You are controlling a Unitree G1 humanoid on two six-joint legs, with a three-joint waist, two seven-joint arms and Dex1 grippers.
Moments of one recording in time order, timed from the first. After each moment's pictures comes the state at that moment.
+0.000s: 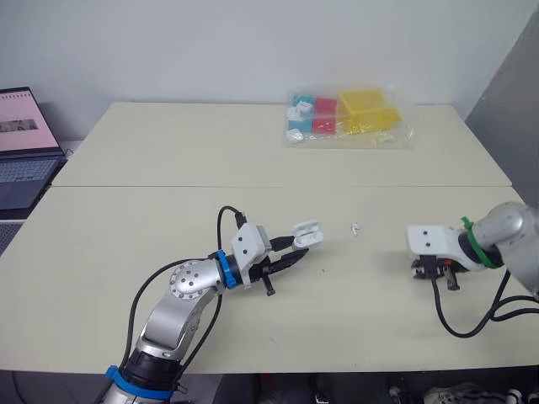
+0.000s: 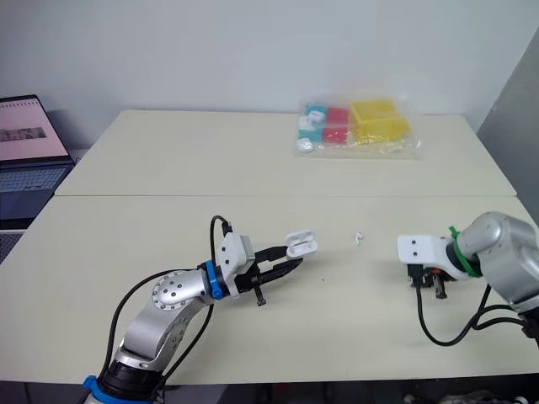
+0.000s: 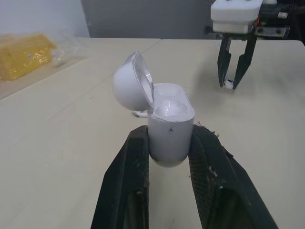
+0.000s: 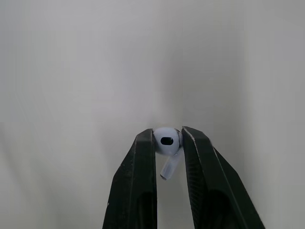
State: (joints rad) left arm -0.20 0.37 -0.19 -0.24 -0.26 0.16 -0.84; right arm -0.48 -1.14 0.23 -0.23 -0.04 0.52 1.42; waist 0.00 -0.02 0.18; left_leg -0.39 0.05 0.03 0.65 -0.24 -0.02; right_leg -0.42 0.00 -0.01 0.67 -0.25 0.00
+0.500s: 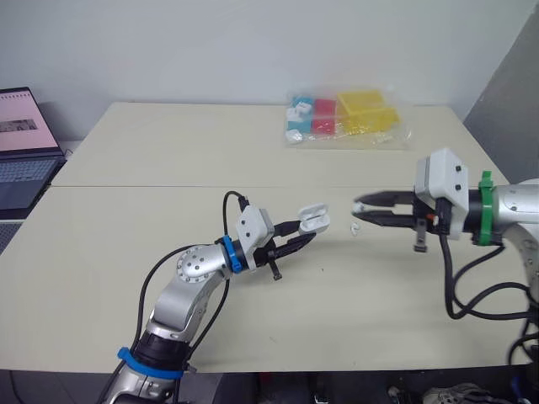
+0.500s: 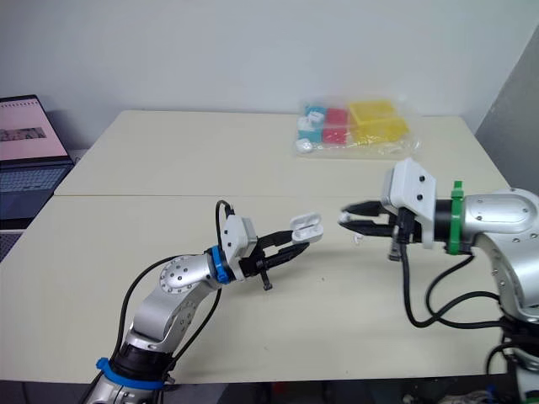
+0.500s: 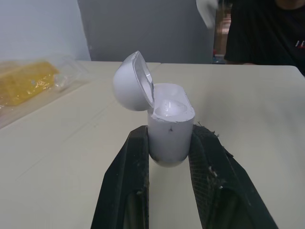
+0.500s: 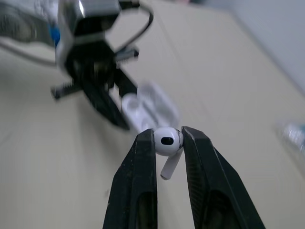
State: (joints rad) left arm -0.31 0.33 -0.18 -0.19 -0.32 0.18 -0.84; right arm -0.52 -0.64 -0.17 -0.62 0.46 0.76 0.98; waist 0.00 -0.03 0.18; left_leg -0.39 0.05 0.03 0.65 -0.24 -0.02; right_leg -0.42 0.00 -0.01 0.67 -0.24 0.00
